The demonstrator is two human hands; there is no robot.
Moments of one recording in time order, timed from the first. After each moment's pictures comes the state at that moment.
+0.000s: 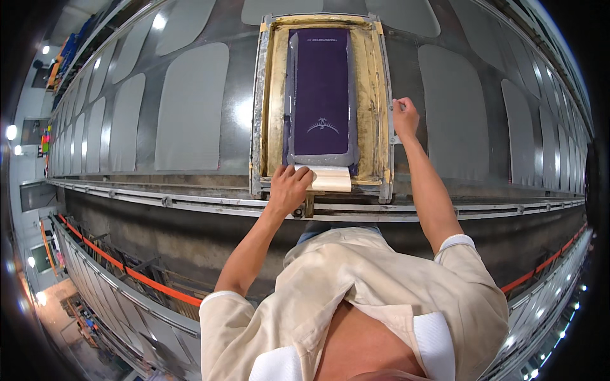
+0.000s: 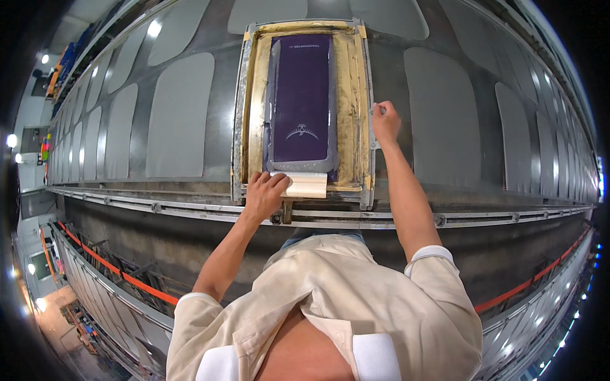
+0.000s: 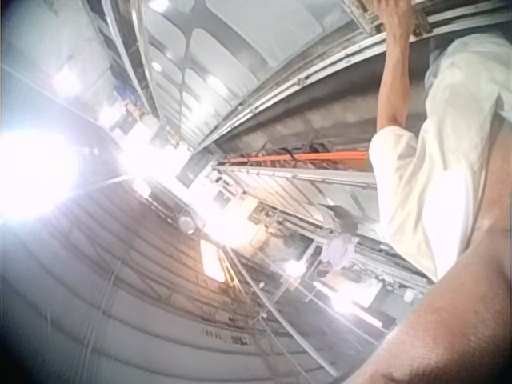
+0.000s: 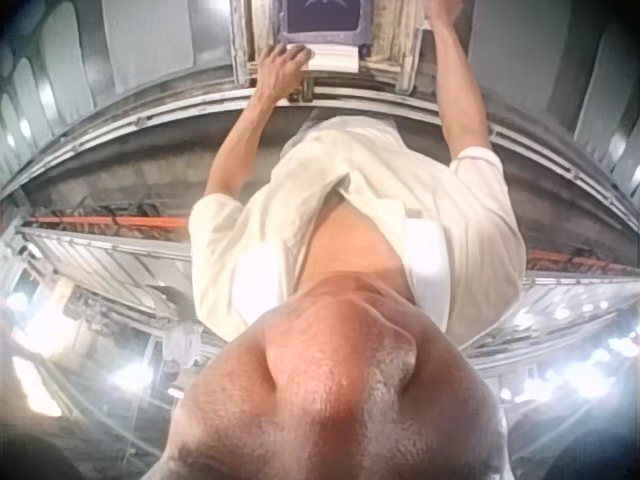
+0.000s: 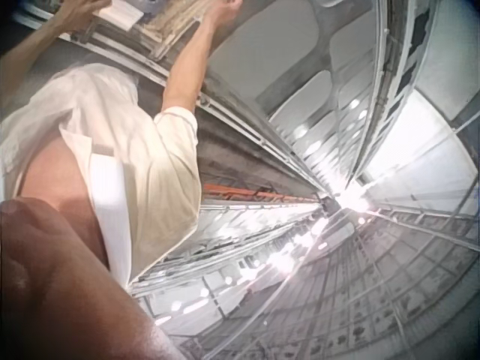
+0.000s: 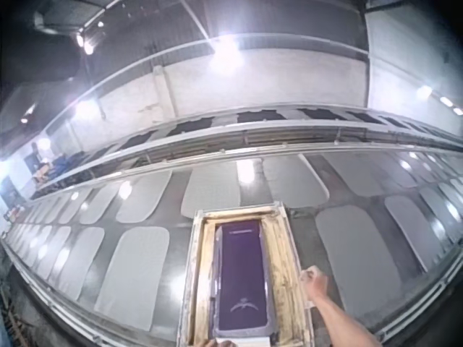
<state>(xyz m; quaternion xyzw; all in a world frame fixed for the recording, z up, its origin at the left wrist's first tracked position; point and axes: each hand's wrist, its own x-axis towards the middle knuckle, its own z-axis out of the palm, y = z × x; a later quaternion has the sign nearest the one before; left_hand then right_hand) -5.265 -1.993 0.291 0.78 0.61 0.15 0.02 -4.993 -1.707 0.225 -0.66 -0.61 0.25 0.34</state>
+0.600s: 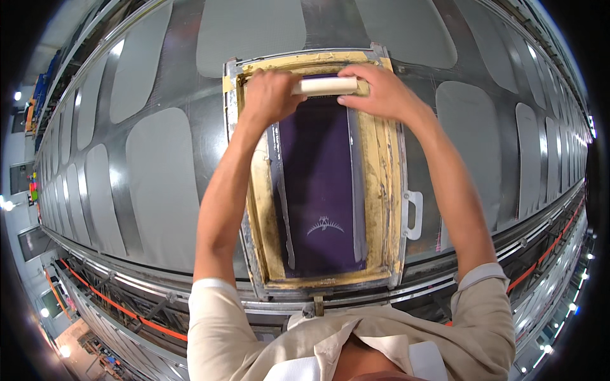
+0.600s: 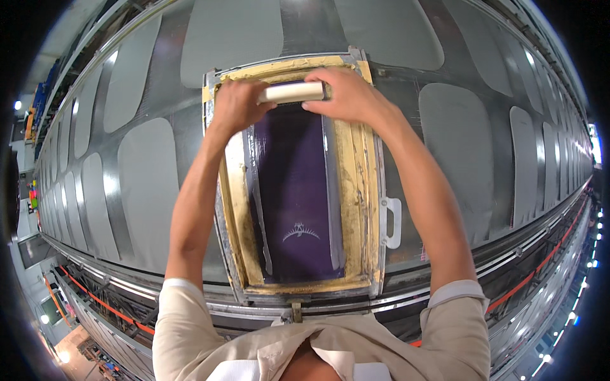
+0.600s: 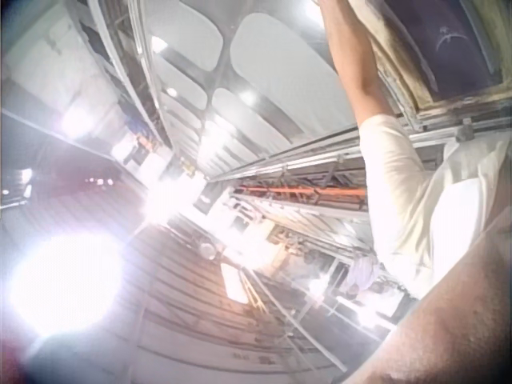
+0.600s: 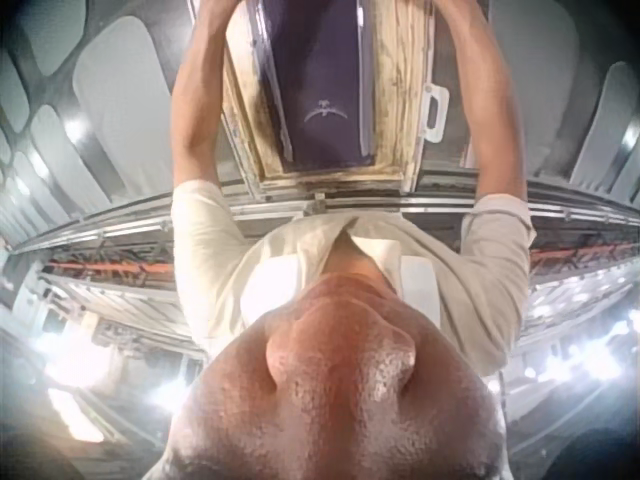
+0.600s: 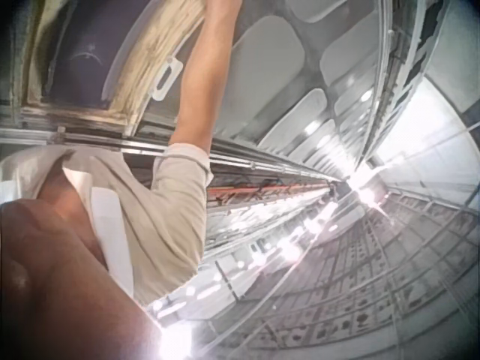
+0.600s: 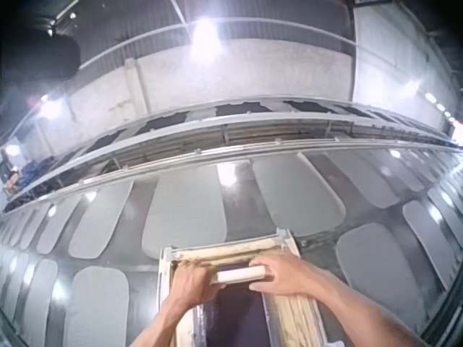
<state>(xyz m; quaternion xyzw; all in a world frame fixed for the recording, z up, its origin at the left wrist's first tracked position) -5.397 -1.548 0.300 0.77 0.62 0.12 0.05 -5.136 -1.488 0.326 -0.34 -0.87 0.31 0.16</state>
